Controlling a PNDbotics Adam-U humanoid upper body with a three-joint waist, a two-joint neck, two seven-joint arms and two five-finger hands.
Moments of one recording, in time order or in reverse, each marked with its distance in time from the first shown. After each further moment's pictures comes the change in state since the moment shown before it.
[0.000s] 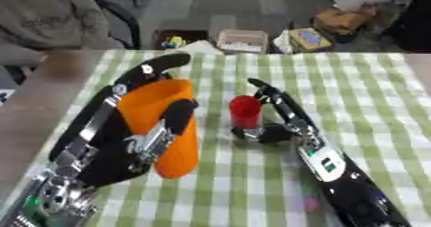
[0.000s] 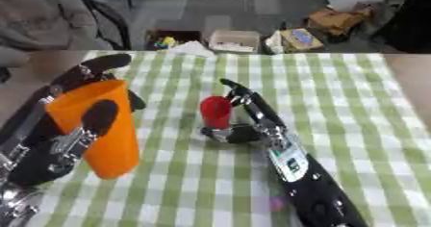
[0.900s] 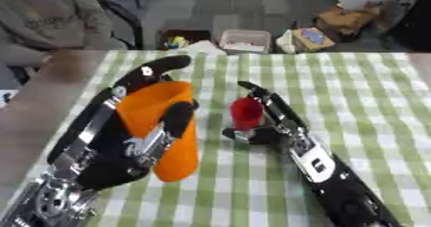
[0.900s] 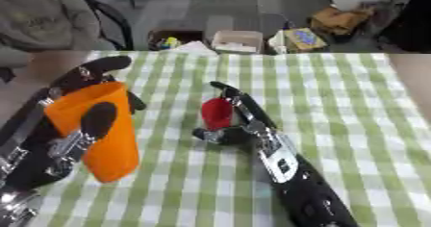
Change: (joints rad) left arm -0.007 -0.001 -0.006 0.000 0.000 -0.002 -0.001; right arm -0.020 0.024 0.001 0.024 0.064 -0.014 -0.010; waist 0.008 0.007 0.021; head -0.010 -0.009
